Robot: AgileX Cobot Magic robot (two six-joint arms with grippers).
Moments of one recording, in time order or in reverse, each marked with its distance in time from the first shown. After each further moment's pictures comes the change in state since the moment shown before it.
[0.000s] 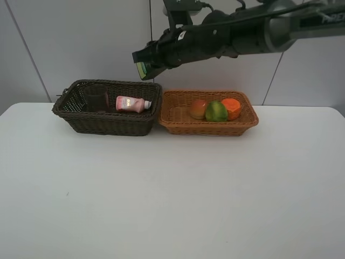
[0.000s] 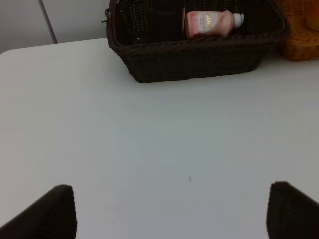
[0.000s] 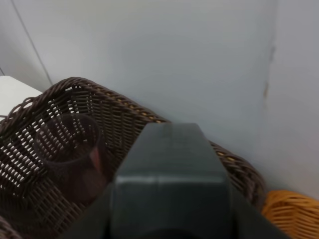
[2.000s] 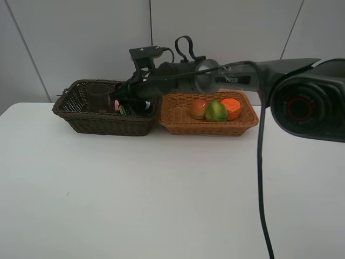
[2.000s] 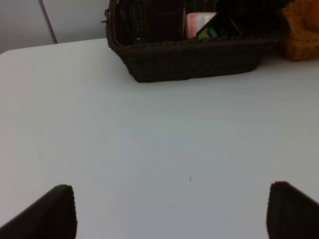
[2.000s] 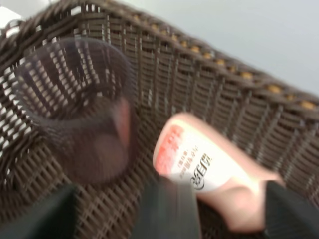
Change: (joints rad) left arm 0.000 0.000 0.000 0.000 0.000 0.000; right arm 0.056 0.411 -0.379 -0.001 0.064 -0.003
